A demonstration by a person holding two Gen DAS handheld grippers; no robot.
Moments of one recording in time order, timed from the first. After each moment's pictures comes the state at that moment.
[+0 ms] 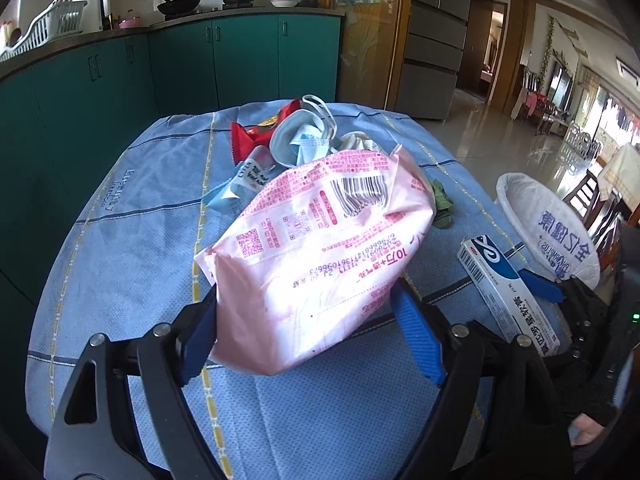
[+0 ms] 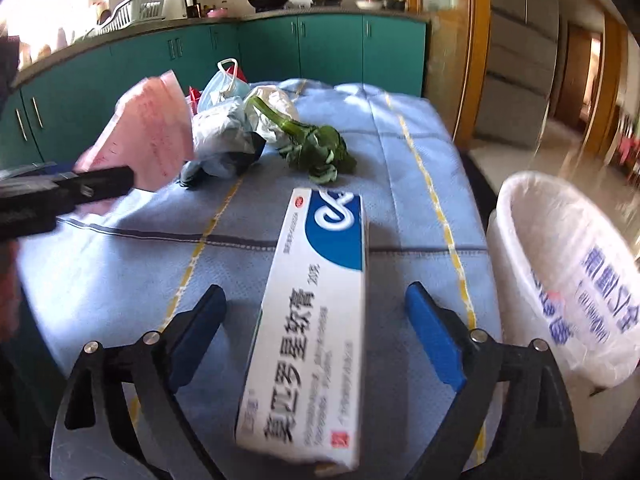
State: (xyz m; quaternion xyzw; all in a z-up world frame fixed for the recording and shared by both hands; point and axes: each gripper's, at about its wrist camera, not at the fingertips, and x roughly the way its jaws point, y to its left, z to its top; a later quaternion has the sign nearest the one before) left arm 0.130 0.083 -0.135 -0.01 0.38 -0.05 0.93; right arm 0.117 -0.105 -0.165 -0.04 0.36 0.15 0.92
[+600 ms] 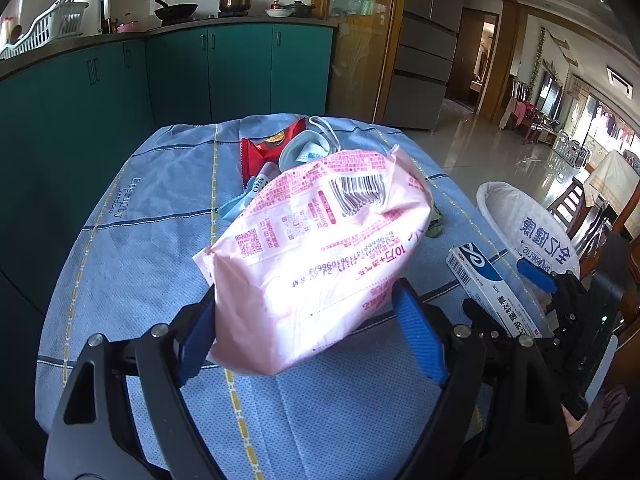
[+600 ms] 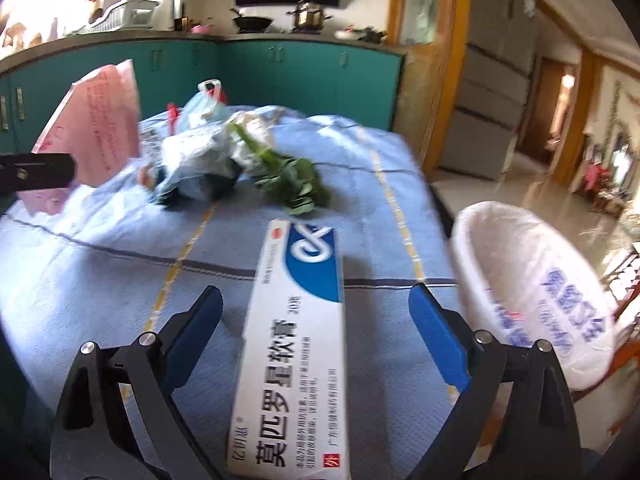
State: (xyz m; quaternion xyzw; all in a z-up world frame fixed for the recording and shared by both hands) left arm 0.110 0.095 -0.117 -0.02 0.36 -0.07 0.93; right arm 0.110 -0.104 -0.157 -0.08 0.31 0.08 0.95
